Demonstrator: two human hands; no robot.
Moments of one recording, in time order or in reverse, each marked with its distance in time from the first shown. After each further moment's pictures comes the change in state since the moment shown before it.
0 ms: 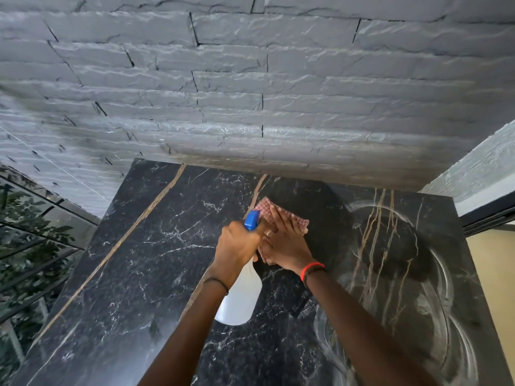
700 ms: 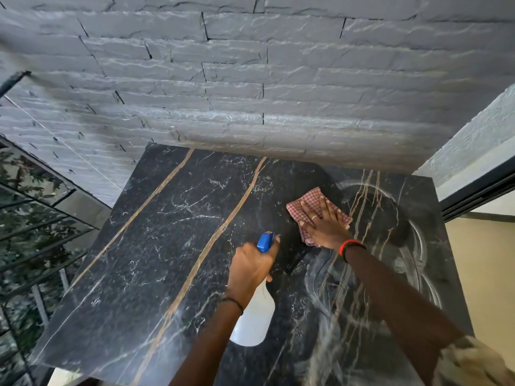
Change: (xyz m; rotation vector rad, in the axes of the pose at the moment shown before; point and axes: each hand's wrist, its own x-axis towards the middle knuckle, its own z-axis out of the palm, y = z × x) left_hand -0.108 -0.034 0.033 -0.002 -0.060 -0.060; right_hand -0.075 0.078 -0.026 0.139 -0.199 0.264
